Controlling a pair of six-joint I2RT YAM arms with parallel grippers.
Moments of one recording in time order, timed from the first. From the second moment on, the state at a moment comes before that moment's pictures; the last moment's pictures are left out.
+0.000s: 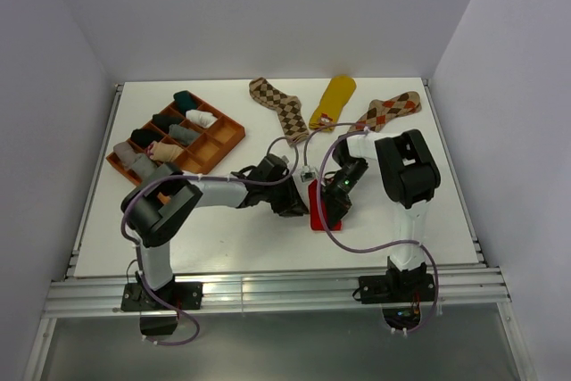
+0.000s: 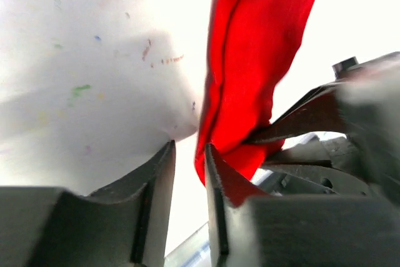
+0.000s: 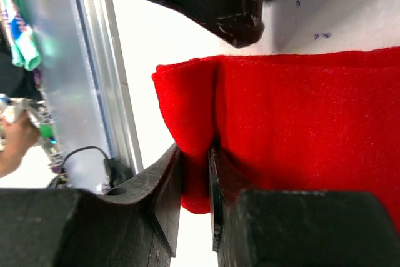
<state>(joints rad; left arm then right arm) -0.83 1.88 0.97 0.05 0.33 -1.10 0.30 2.05 1.19 -1.23 -0.81 -1.12</state>
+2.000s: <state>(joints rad) -0.97 1.95 0.91 0.48 0.36 -0.72 0.21 1.89 1.23 -1.17 -0.74 -0.93</state>
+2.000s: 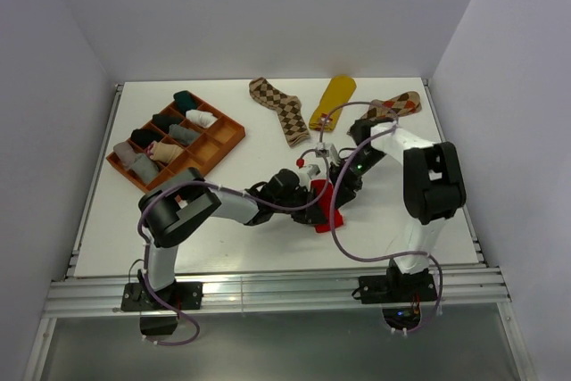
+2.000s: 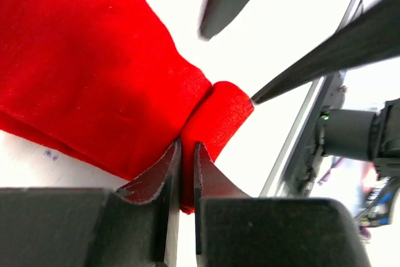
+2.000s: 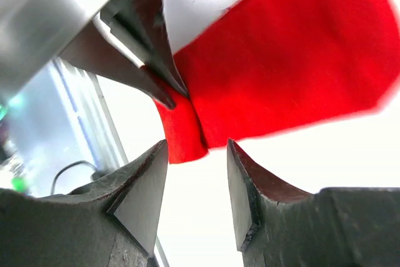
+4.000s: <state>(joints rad) -0.72 2.01 0.95 0.22 0.78 -0.99 0.53 1.50 0.80 -0.61 -0.62 -0.90</state>
